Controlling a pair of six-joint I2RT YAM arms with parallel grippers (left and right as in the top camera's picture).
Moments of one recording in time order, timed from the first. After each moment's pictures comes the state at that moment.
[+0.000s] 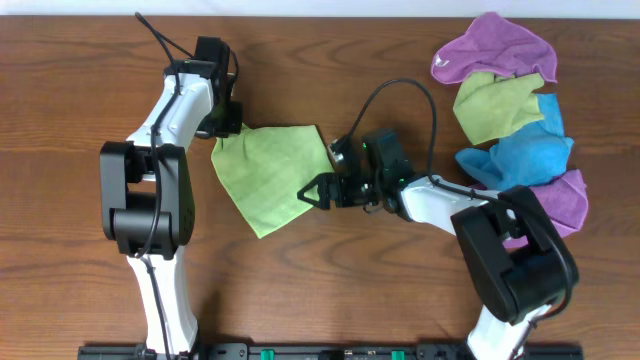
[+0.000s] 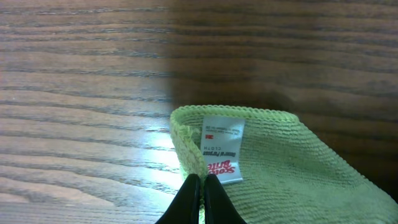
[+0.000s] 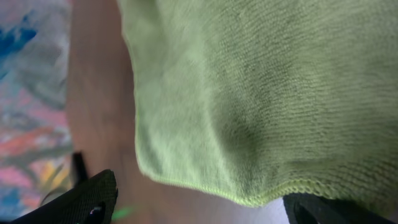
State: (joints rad) left arm -0.09 2.20 1.70 -0.92 -0.06 -0.05; right arm 0.46 1.92 0.89 0.15 -0.76 0.50
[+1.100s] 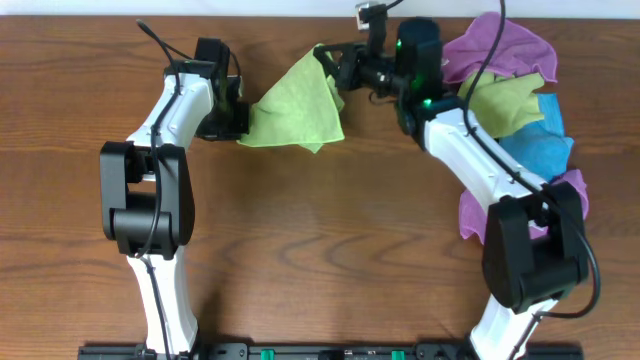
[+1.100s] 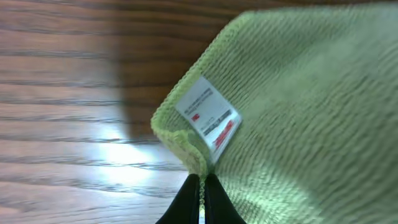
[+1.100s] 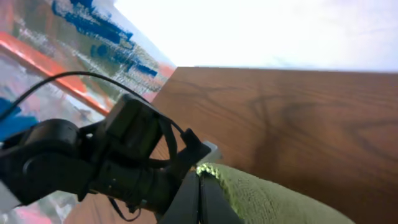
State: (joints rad) left arm -0.09 2.20 1.70 -0.94 0.17 -0.10; right arm 0.32 1.94 1.45 0.22 -0.70 0.56
